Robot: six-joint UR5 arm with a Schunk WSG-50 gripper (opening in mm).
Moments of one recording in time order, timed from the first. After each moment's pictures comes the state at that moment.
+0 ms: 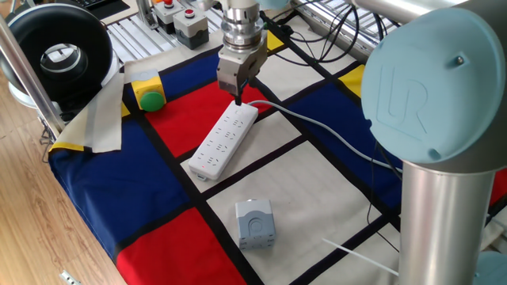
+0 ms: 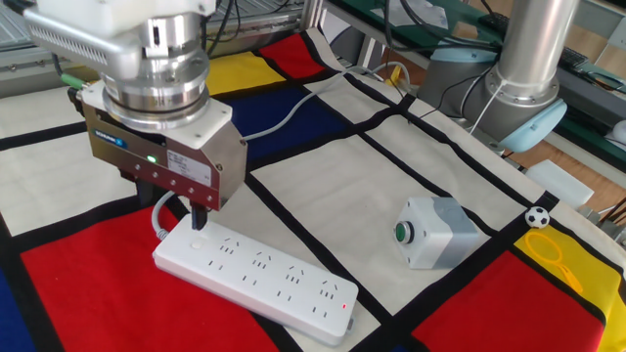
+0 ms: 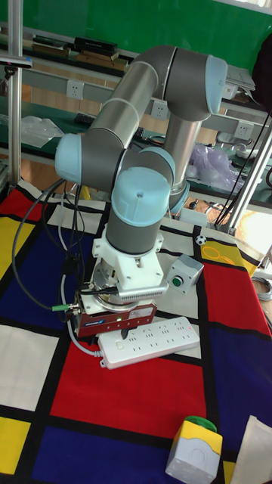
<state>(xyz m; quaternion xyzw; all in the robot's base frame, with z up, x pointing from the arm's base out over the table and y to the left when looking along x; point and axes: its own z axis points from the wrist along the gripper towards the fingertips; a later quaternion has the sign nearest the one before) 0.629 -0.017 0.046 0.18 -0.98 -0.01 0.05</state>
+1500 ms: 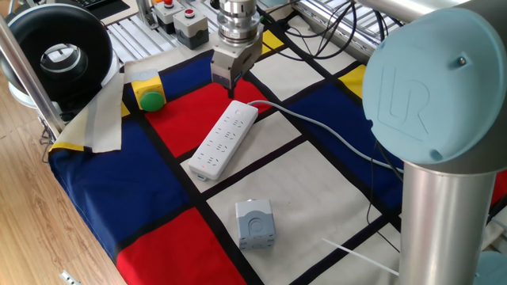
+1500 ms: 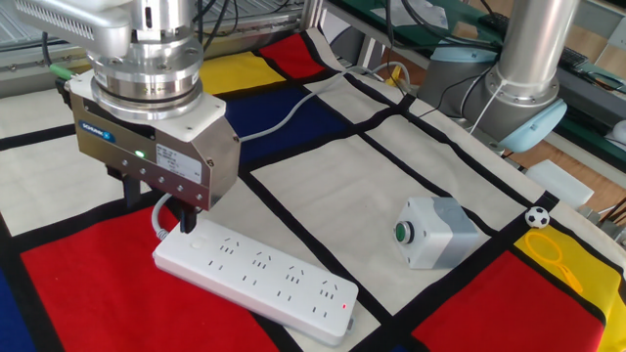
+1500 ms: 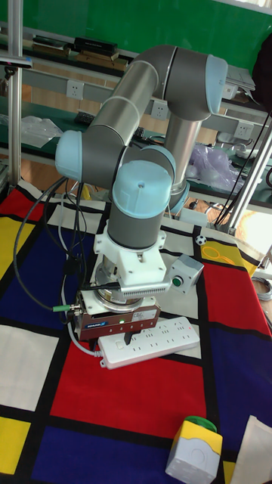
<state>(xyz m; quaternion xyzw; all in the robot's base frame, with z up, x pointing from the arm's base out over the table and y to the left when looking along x) 0.651 -0.008 0.053 0.17 -0.99 -0.01 0.01</state>
